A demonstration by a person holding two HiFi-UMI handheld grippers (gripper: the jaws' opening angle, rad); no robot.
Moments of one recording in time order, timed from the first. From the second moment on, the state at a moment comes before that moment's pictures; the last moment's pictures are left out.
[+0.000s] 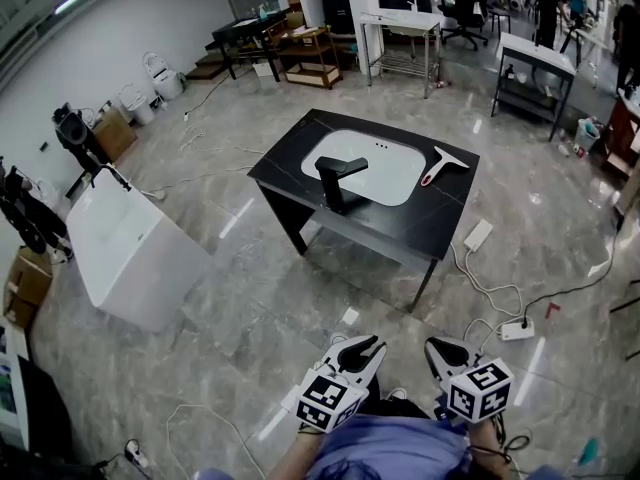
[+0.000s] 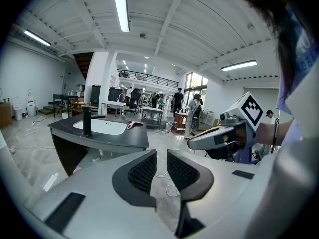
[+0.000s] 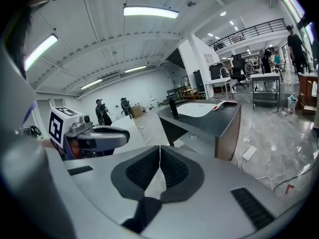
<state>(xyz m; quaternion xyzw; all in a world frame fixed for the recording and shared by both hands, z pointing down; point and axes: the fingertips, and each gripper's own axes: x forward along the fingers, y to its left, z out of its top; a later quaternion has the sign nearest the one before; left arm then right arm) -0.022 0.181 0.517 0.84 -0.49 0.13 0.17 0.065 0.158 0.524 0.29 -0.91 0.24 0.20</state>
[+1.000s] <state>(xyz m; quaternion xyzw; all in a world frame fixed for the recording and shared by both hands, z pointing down) -0.025 0.176 0.513 0.84 -0.50 0.14 0.16 0.058 0.152 0.519 0.28 -0.92 0.21 0.20</state>
